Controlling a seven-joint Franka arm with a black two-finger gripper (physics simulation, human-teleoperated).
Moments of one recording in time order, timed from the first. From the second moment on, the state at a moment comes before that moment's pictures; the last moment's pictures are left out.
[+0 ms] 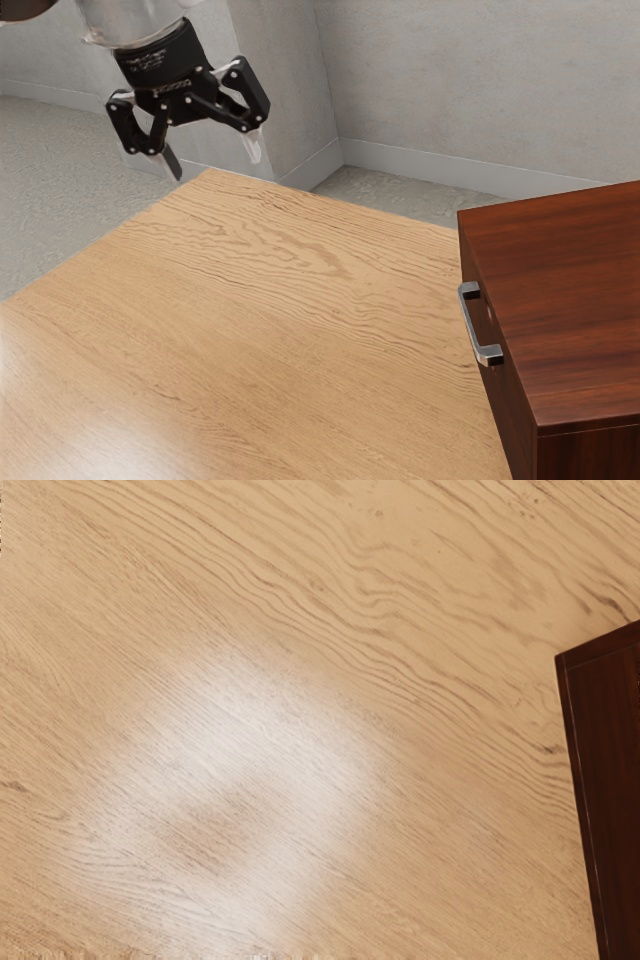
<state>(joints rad) -0.08 0.00 0.05 -1.16 -0.03 1.30 -0.67</state>
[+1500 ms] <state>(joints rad) -0.05 -0.14 -0.22 -1.89 -0.09 2.13 -1.16</state>
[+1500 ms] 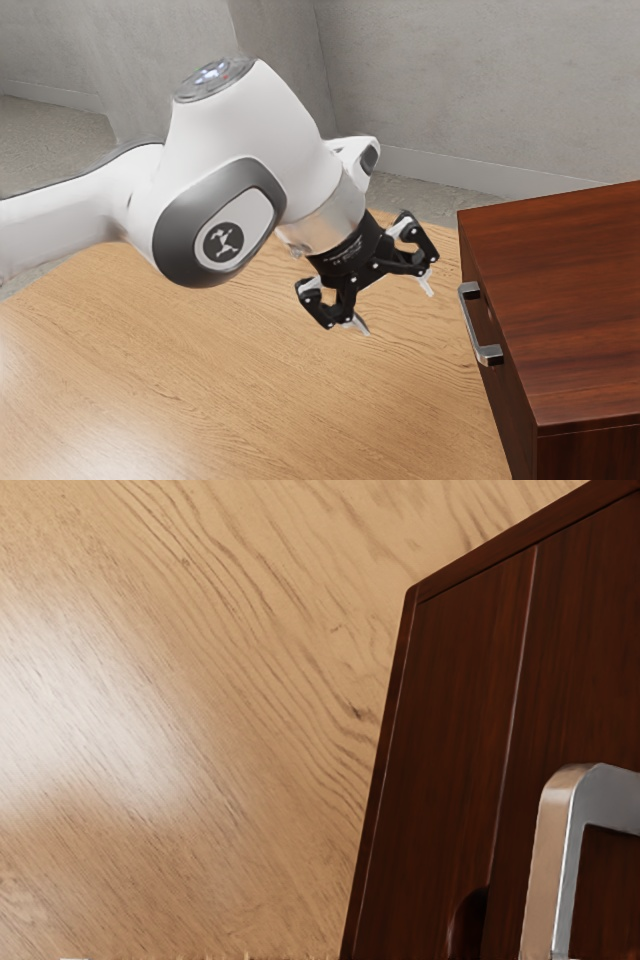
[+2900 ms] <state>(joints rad) -0.11 -0.01 -0.22 -1.89 -0.09 2.31 -1.15</state>
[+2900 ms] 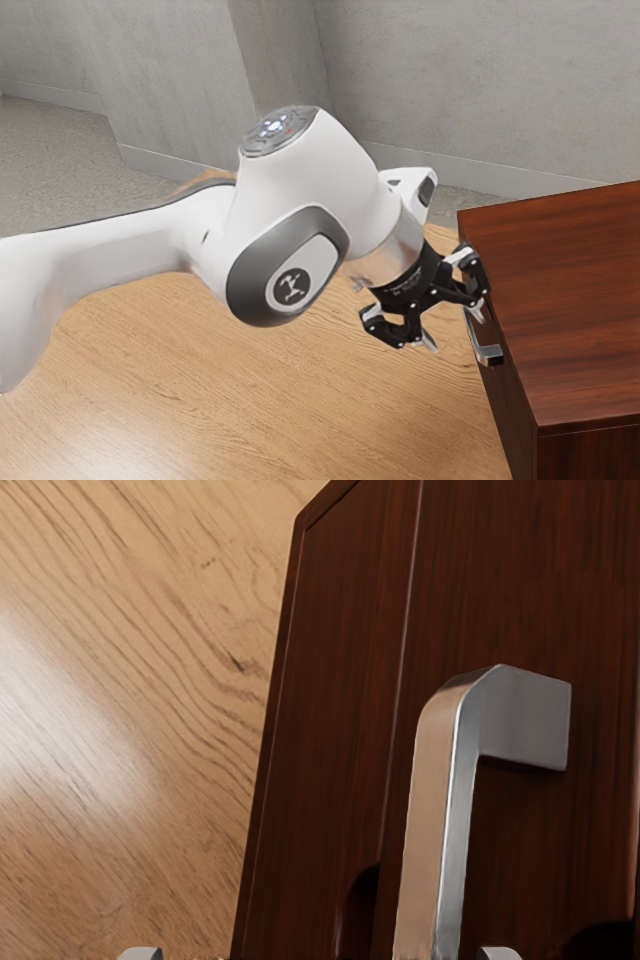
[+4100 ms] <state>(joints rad) -0.08 -0.12 -0.20 -2.03 -0.09 2.34 -1.15</state>
